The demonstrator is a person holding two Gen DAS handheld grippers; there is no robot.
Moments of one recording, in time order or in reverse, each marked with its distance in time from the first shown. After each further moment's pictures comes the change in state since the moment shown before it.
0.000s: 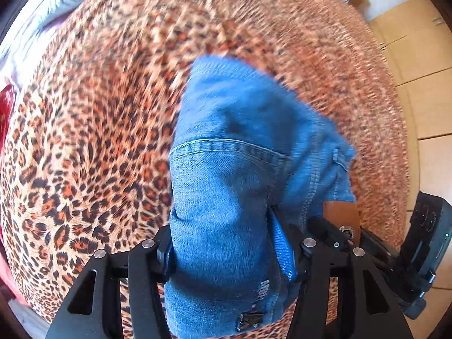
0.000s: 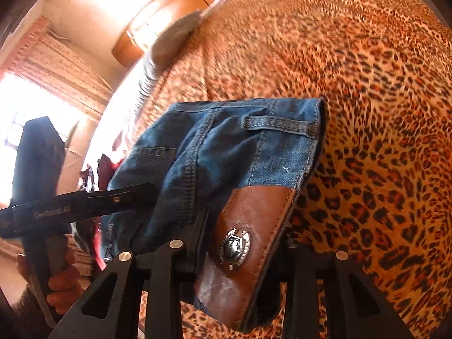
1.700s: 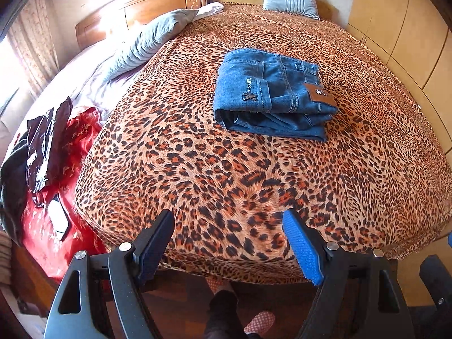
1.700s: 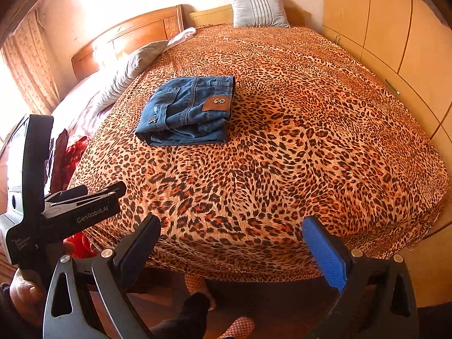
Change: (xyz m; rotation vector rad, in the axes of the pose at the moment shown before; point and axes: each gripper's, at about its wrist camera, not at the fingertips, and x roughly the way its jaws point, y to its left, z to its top) left arm -0.120 -0.039 -0.330 0.212 -0.461 0.302; right arm -0.184 0.088 -0.319 -0.019 -0.391 -0.401
